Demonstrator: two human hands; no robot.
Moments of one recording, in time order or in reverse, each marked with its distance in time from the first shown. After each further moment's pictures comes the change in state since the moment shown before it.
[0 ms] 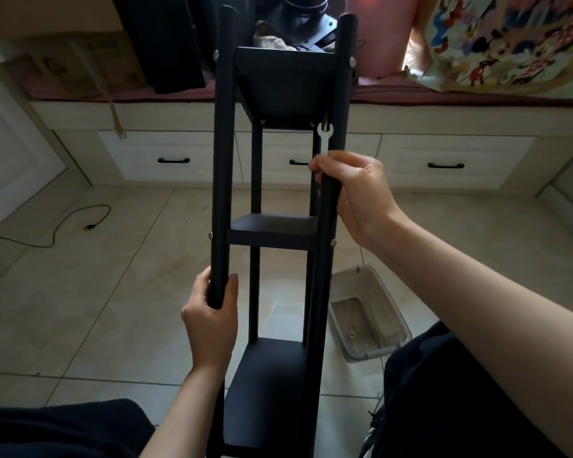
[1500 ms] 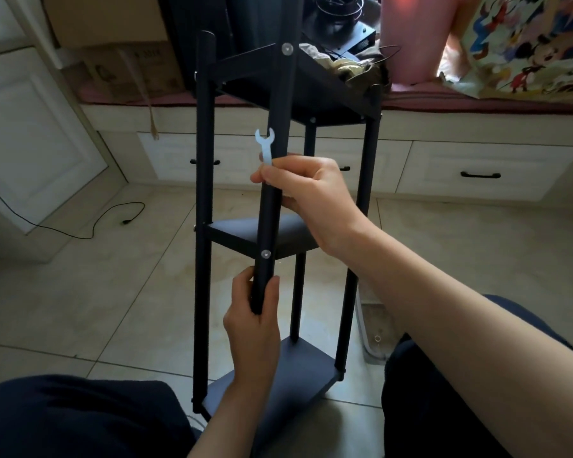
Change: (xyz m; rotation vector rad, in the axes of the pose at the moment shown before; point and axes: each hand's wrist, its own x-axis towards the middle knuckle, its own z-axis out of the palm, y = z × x) left_hand -0.026 0.039 -0.002 -0.092 0.027 0.029; right_hand -0.013 -0.007 0.081 -0.089 -0.302 -0.103
